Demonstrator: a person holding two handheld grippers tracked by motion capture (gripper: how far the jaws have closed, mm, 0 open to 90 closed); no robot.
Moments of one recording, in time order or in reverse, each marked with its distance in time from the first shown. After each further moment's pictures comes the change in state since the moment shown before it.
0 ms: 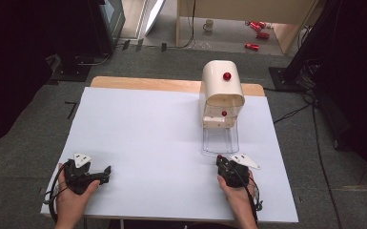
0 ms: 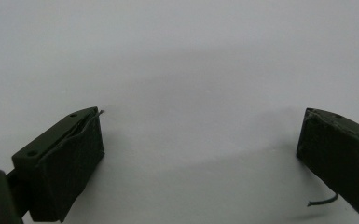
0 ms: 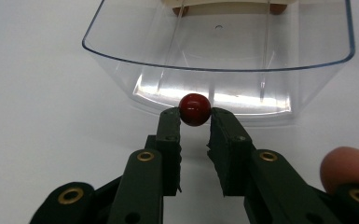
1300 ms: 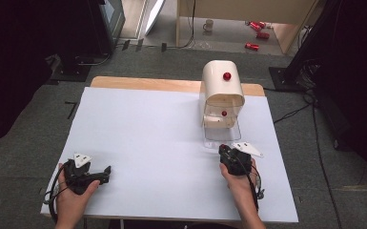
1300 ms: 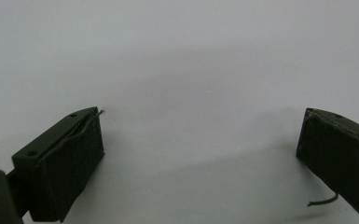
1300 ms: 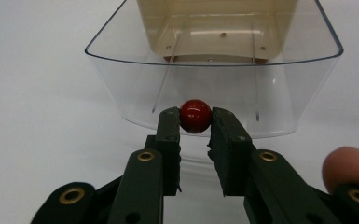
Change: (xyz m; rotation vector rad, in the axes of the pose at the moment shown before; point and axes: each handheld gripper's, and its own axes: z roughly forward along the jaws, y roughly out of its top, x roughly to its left) left arm 0.000 0.000 0.000 0.000 0.000 0.000; right arm -0.004 0.037 0.003 -0.044 -0.023 -0.007
